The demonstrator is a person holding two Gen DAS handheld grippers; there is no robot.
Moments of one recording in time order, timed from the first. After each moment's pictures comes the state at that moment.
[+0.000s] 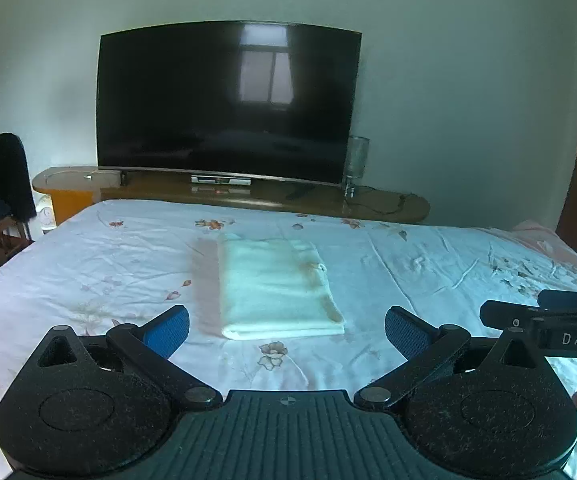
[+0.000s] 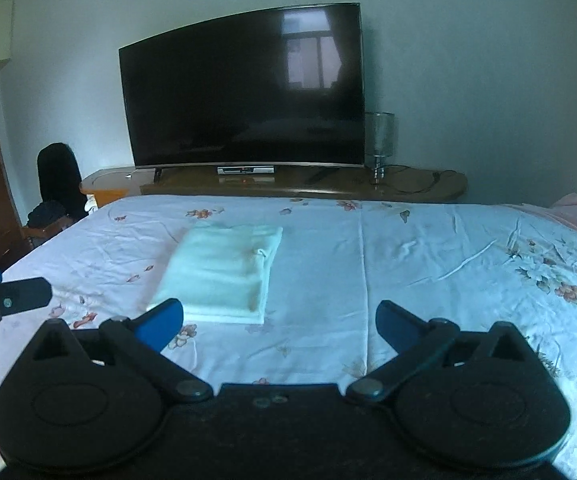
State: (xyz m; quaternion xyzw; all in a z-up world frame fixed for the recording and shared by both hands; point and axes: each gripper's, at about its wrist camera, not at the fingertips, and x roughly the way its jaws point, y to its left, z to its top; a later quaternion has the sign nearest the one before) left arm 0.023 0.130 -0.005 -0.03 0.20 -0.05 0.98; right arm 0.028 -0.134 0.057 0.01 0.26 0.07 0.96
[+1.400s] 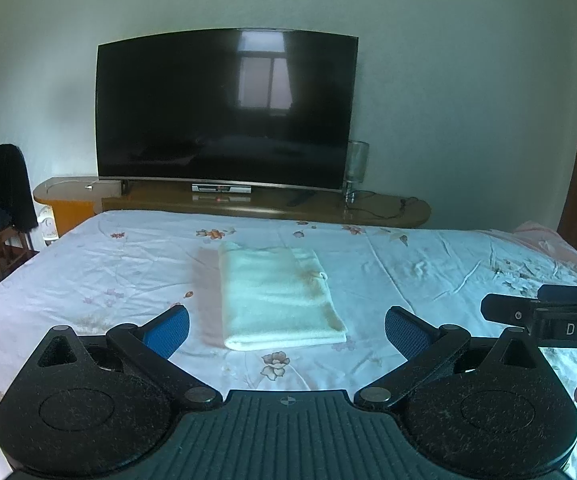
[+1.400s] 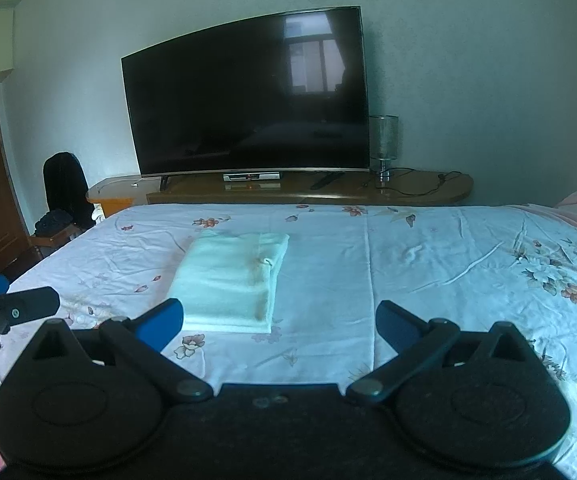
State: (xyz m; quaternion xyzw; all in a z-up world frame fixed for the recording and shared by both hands) left arm 0.024 0.127 0.002 -0.02 0.19 -0.05 0.98; right arm 0.030 -0.138 0.066 0.02 0.25 0.07 0.97
